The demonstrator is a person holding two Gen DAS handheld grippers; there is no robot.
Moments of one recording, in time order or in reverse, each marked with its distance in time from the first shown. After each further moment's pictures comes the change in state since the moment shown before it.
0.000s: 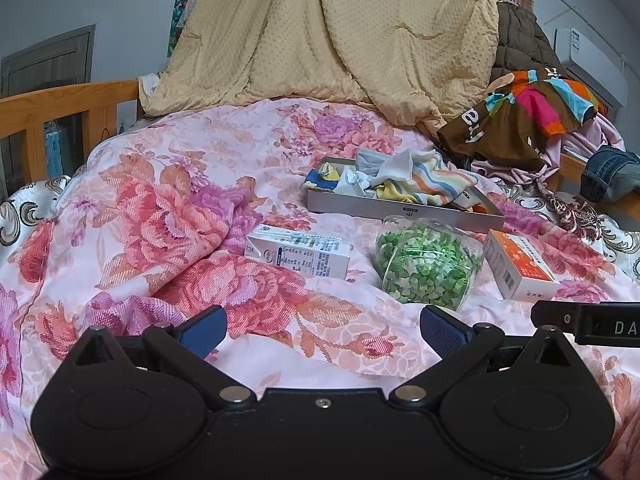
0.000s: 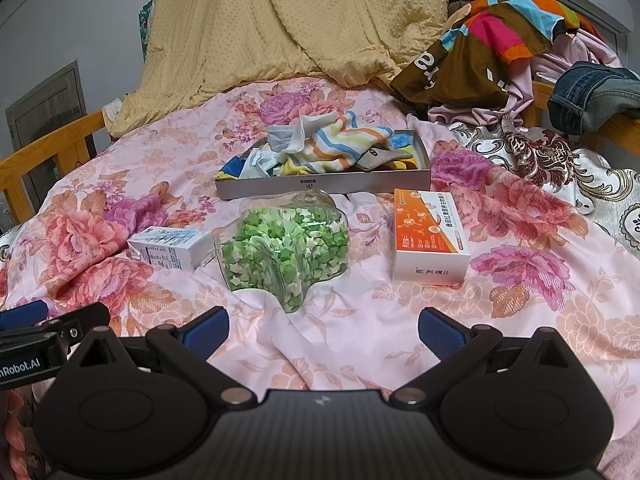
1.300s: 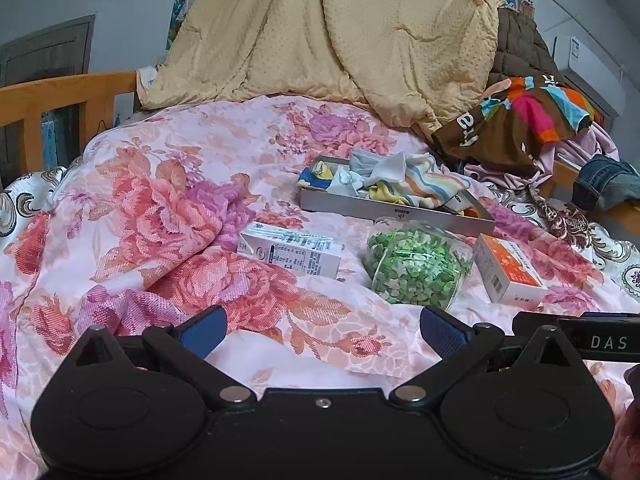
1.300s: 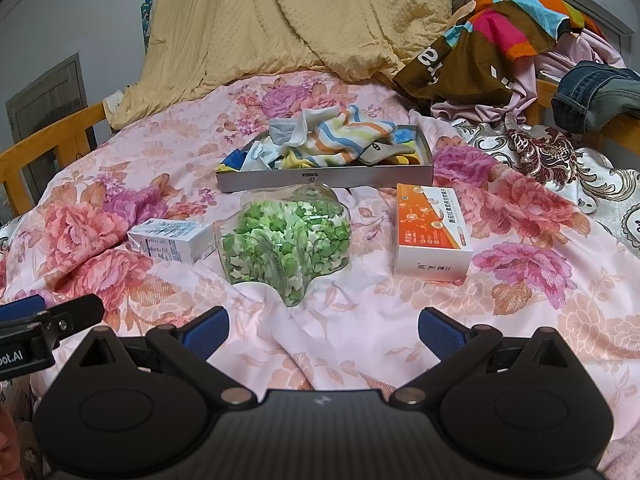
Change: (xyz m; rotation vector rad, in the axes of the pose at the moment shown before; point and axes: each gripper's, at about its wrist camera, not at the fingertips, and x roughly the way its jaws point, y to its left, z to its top) left arm -0.007 -0.001 0.003 -0.032 0.008 -0.027; right arm -0.002 0.000 -0.004 -0.007 0.013 -0.003
